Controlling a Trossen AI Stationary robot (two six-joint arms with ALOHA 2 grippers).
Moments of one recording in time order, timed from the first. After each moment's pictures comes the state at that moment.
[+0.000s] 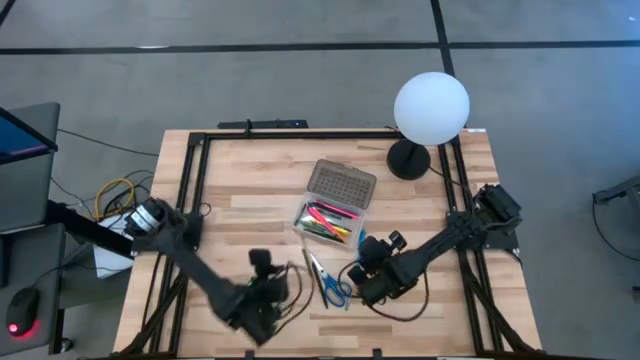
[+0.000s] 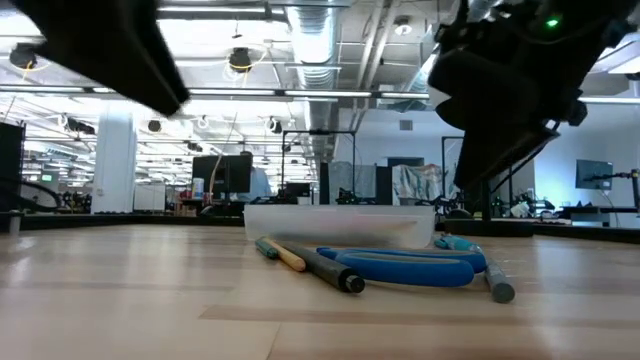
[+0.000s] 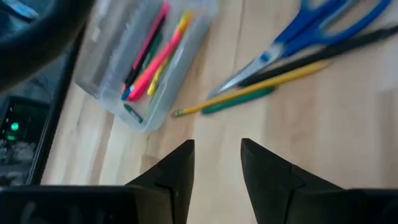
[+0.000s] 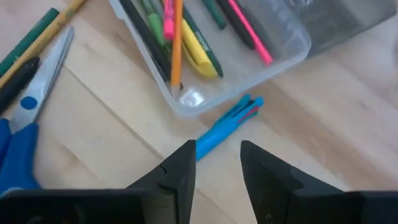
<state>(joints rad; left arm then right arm) -0.74 1.88 1.35 -1.00 -0.84 -0.75 0.55 1.86 1.21 -0.91 0.65 1.33</state>
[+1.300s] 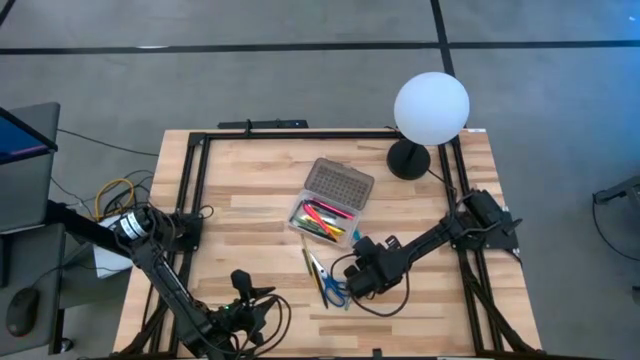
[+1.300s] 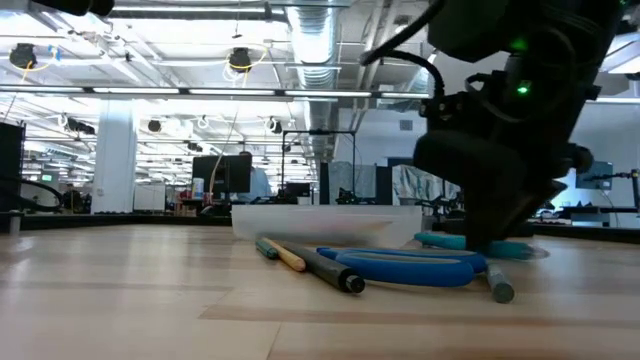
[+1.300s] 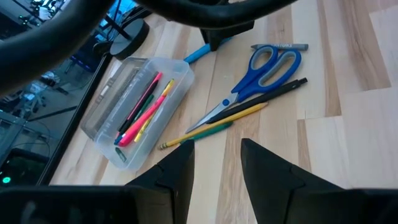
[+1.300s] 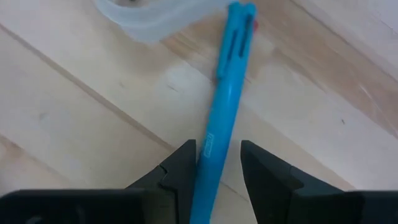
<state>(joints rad) -0.97 1.88 1.35 -0.97 -1.06 -0.87 0.49 1.98 1.21 -0.86 0.43 1.38</state>
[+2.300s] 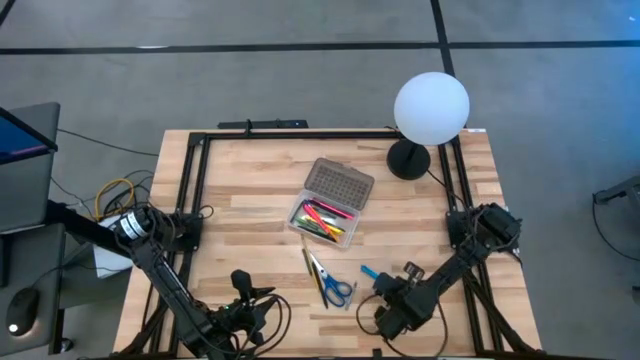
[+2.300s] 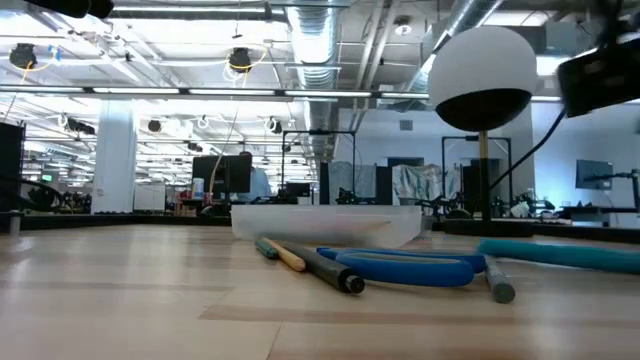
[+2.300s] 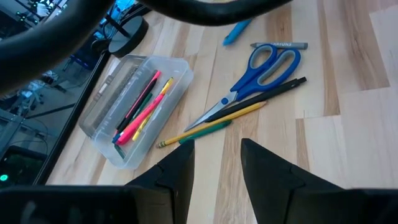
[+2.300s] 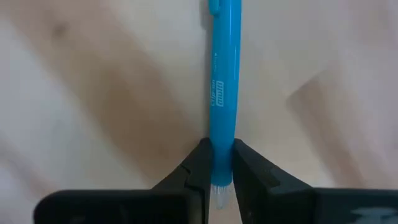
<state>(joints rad) -0.97 1.88 1.35 -0.97 -1.05 -0.88 0.78 1.98 1.24 -0.98 0.19 1.34</state>
